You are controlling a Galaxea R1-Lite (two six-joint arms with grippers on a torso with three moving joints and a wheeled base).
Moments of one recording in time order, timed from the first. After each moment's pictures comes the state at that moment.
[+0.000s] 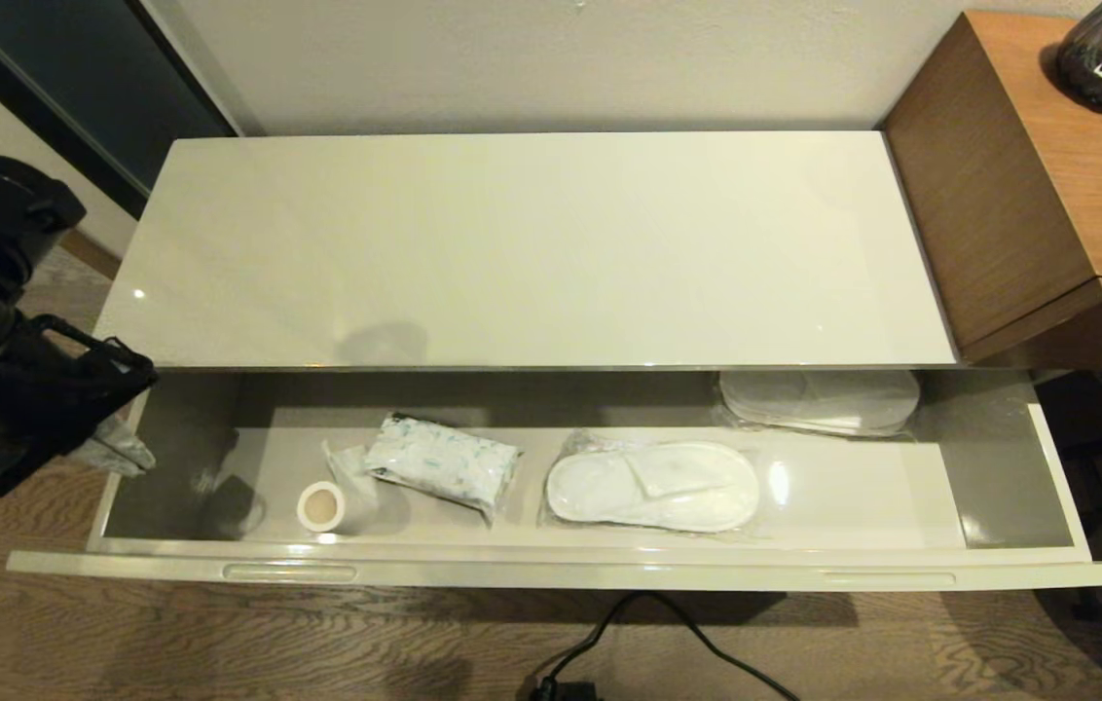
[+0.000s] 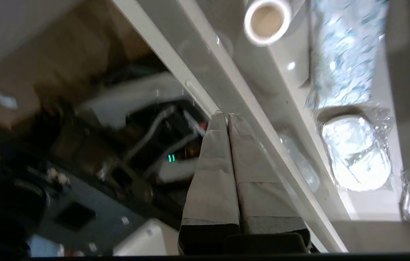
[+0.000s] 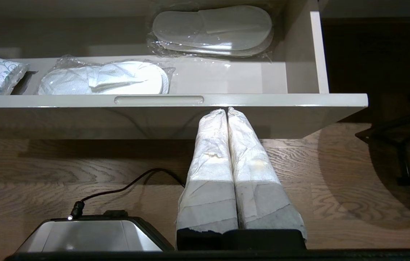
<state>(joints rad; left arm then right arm) 0.09 1.71 -1.68 1.15 -0.05 -0.89 0.00 0.00 0.00 -0.01 0.00 -0.01</state>
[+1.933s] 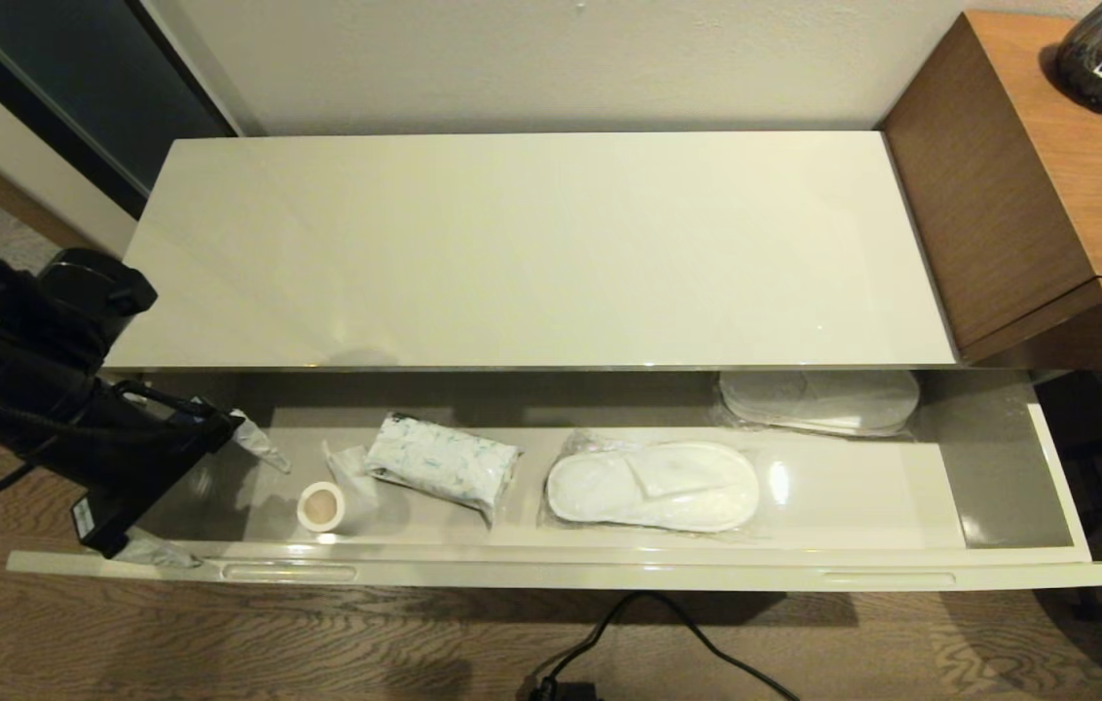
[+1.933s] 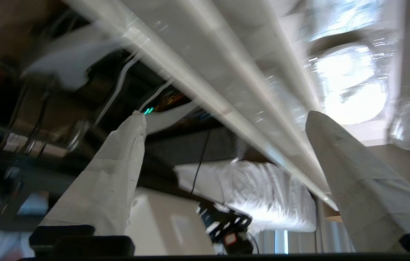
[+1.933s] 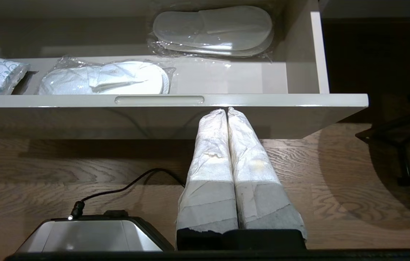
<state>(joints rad) 0.06 1.72 -1.41 0.92 -0.33 -0.85 0.00 0.00 0.00 -0.01 0.00 -0.01</state>
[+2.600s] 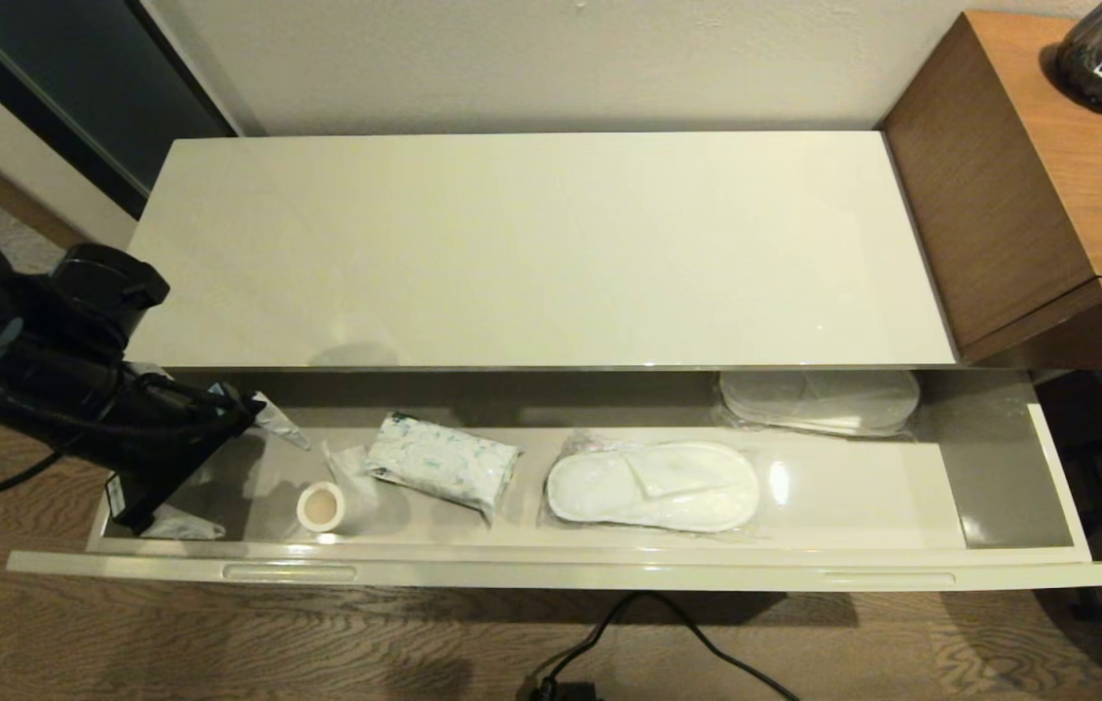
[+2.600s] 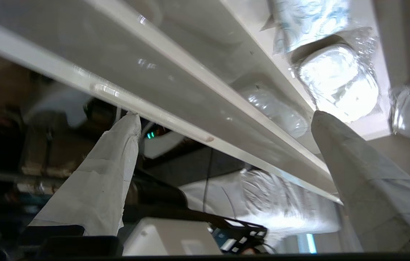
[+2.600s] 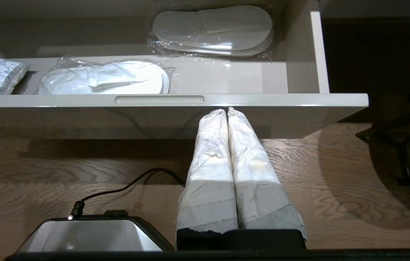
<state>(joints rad) 0.06 1.74 -1.38 0.78 -0.35 -0.75 0.00 0.00 0.00 -0.01 0.00 -0.01</state>
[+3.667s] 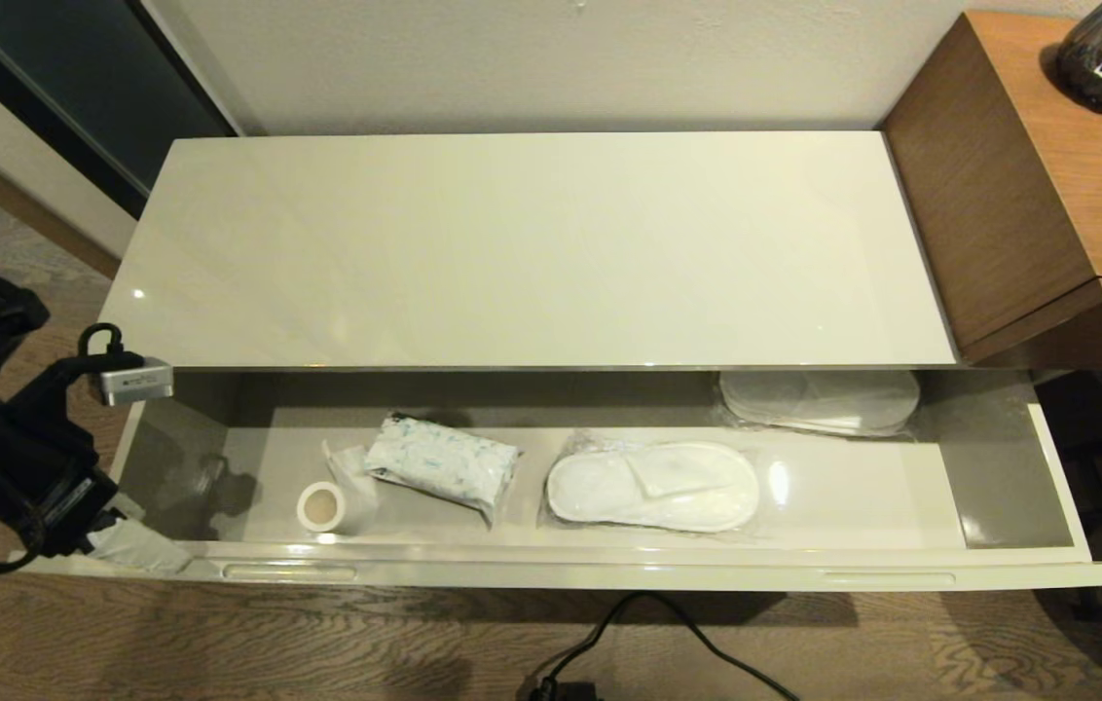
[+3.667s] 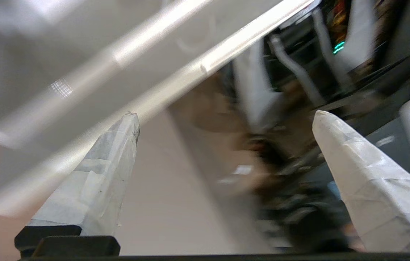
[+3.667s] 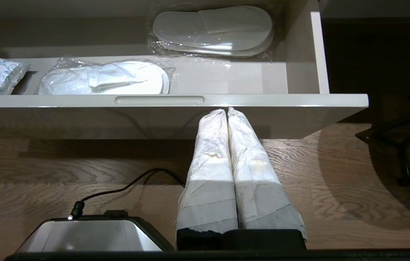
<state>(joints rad) 0.27 1.70 -1.42 1.05 -0.36 0.80 0.00 0.00 0.00 -0.01 0.00 -0.01</state>
